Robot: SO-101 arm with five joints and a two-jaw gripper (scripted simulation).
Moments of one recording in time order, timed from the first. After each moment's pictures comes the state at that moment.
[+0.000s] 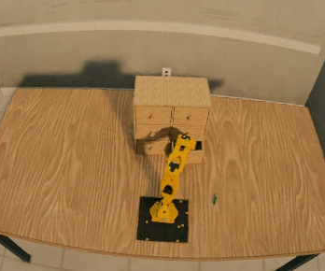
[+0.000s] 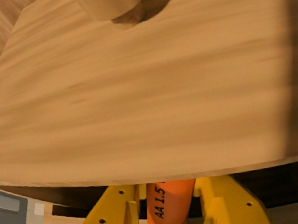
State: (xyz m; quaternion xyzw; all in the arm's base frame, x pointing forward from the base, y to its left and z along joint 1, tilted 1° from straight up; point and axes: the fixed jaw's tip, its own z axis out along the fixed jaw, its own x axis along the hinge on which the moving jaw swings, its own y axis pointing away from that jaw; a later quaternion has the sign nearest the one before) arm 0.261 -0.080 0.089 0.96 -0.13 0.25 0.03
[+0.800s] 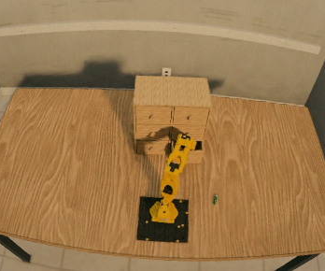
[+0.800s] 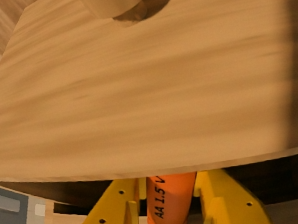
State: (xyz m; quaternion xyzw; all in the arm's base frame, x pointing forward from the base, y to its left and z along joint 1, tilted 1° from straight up) arm 0.260 -0.080 0.090 0.96 -0.13 0.25 0.03
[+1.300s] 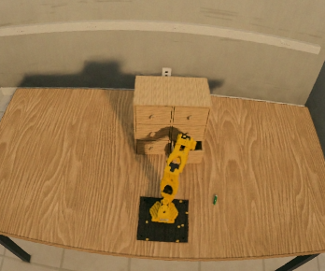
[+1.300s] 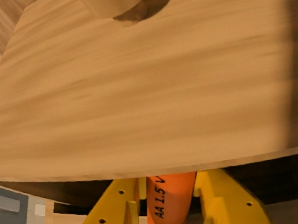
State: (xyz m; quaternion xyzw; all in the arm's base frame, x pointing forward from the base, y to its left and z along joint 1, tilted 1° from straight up) arm 0.260 -0.080 0.090 0.96 -0.13 0.25 0.03
